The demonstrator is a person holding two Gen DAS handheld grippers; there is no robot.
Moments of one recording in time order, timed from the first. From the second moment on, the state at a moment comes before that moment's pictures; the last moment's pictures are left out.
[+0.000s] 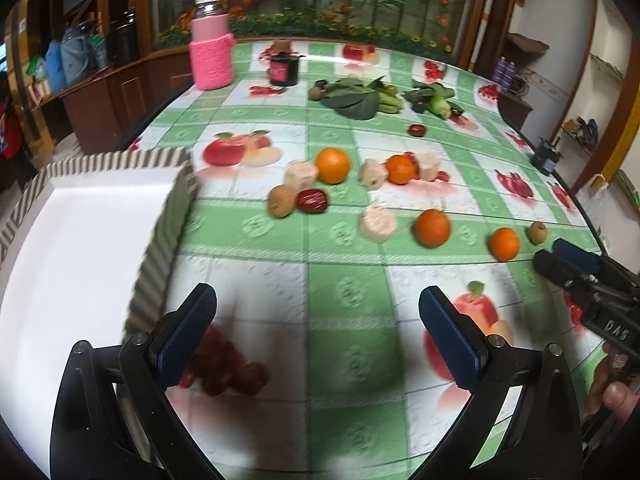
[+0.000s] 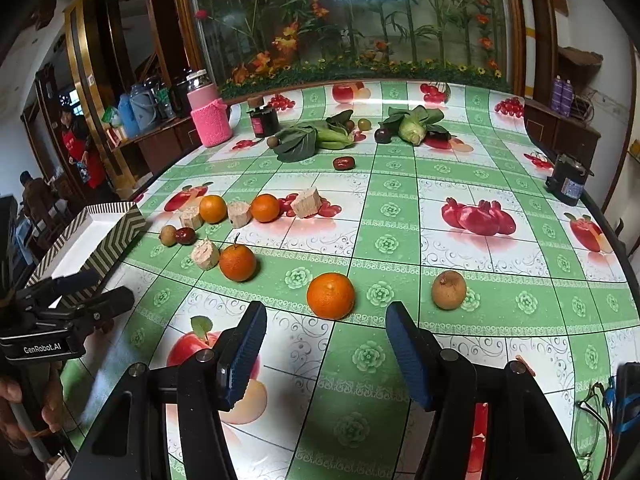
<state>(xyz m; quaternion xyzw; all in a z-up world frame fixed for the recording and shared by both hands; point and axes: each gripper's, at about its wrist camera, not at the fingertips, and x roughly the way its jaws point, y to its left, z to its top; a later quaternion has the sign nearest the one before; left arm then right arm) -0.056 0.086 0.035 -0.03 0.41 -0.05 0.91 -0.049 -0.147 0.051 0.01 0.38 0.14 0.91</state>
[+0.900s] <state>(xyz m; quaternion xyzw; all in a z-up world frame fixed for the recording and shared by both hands) 0.001 0.050 0.022 0.02 0.44 -0.07 0.89 -0.007 -0.138 0.026 -0.03 0.42 0.15 0.89</state>
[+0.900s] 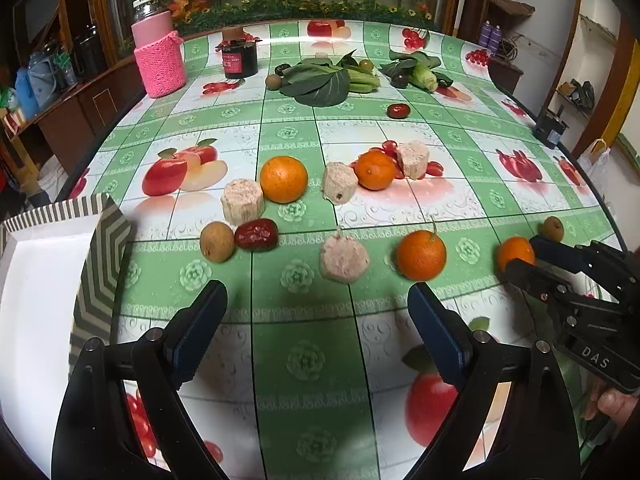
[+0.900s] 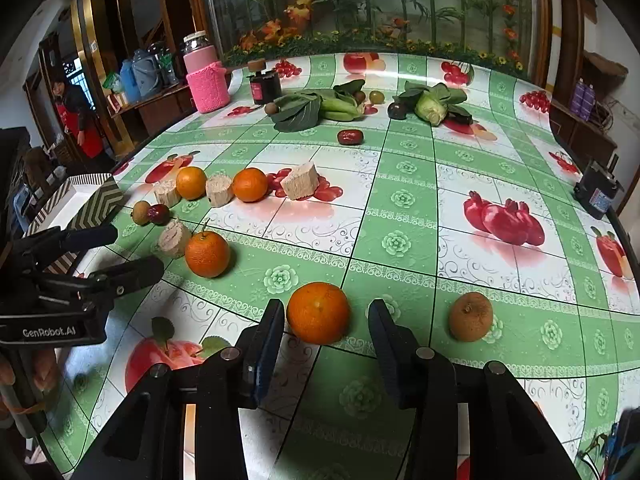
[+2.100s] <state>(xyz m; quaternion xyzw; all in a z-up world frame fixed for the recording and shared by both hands) -0.056 0.113 0.070 -0.04 0.42 -0.06 0.90 -0.038 -0.071 0.065 -0.01 0.39 0.27 0.88</state>
